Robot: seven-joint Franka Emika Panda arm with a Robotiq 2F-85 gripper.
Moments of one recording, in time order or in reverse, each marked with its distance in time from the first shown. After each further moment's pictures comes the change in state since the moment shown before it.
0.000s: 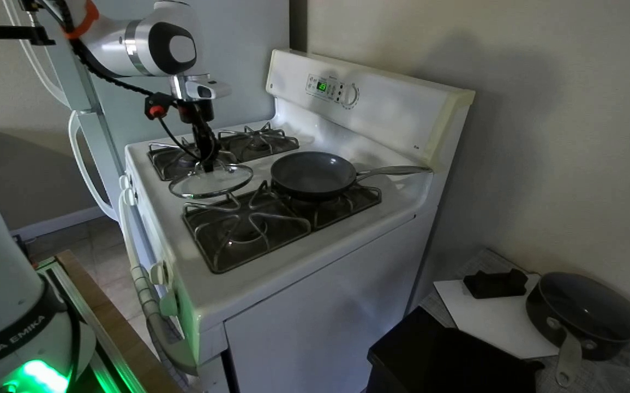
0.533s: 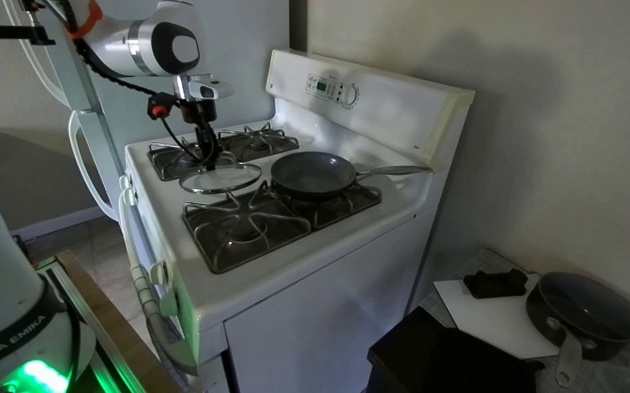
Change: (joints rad) arm 0.004 0.004 -0.019 0.006 -0.004 0.000 0.007
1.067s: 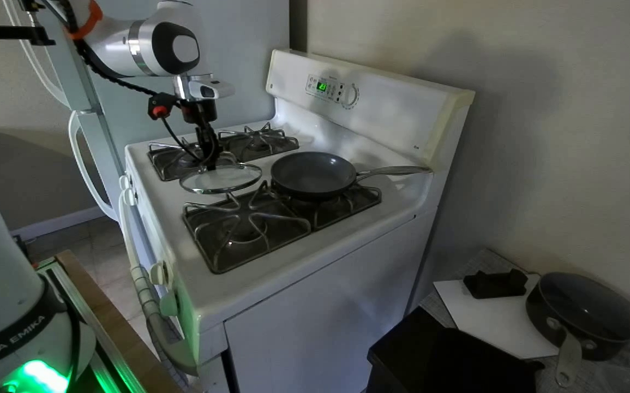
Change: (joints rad) arm 0.001 0.000 -0.002 0.001 -0.010 0.000 0.002
